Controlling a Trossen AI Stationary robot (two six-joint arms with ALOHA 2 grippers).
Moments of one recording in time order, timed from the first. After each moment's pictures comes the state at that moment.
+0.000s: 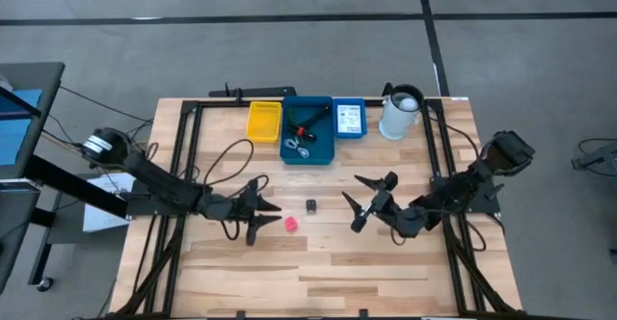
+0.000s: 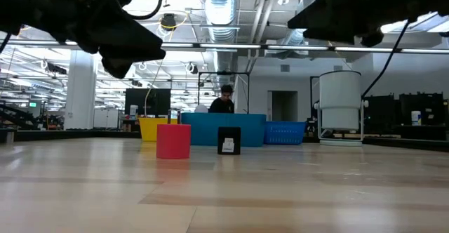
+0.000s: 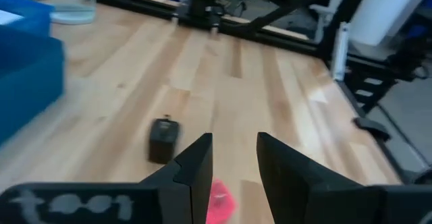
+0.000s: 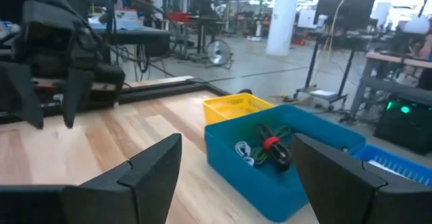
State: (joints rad) left arm -0.41 1.34 0.36 0.71 -0.40 -0.37; right arm 0.57 1.53 0.51 0.91 1.21 -0.01
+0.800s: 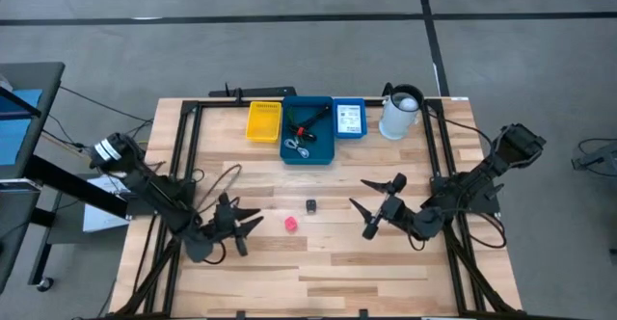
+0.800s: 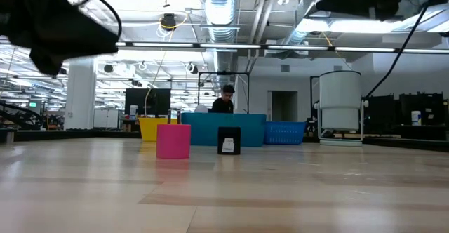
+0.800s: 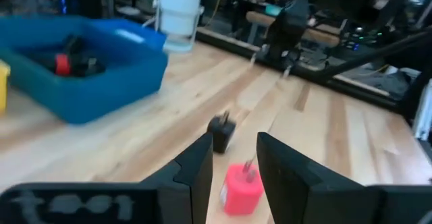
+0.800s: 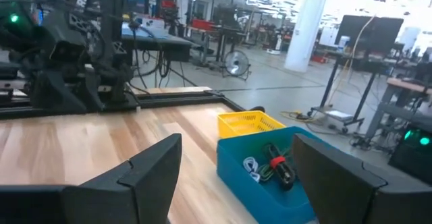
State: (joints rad) left arm -0.82 1.47 0.36 0.70 -1.21 -0.67; right arm 0.67 1.39 0.51 0.85 1.21 -0.15
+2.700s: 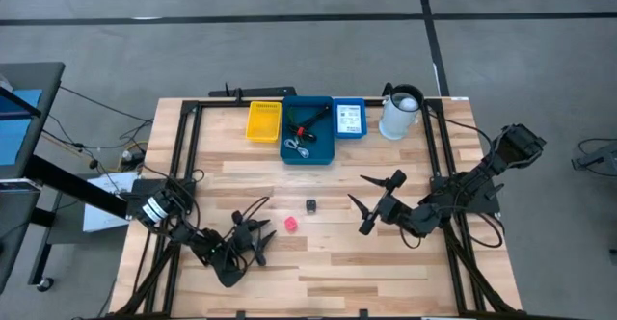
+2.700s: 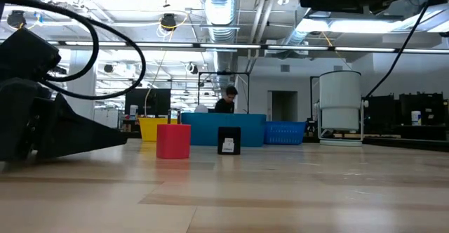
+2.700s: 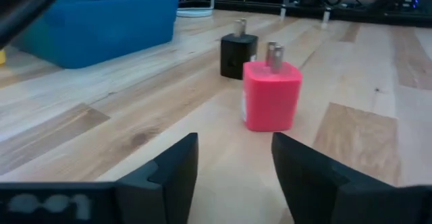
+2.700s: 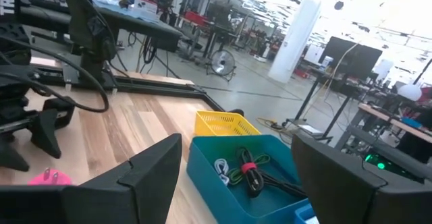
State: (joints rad) left arm -0.83 2.14 0.56 0.71 -1.29 -0.87; right arm 0.62 1.39 0.51 0.85 1.21 -0.35
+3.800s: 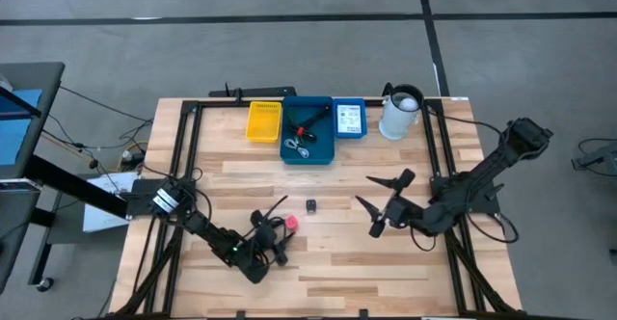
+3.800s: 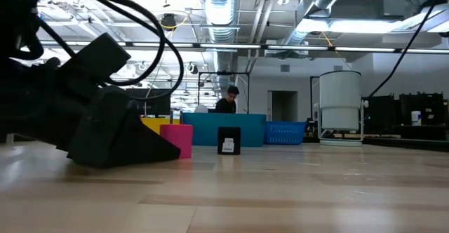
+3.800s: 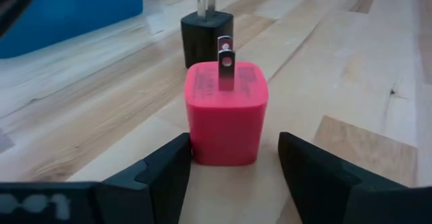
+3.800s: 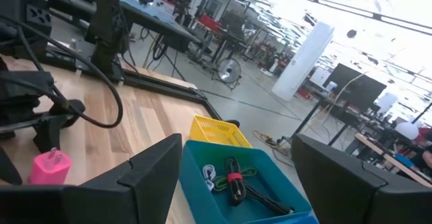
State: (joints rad) left arm -0.67 2.14 0.76 0.48 -1.08 -0.83; right arm 0.69 1.26 0.51 0.72 1.21 -0.51
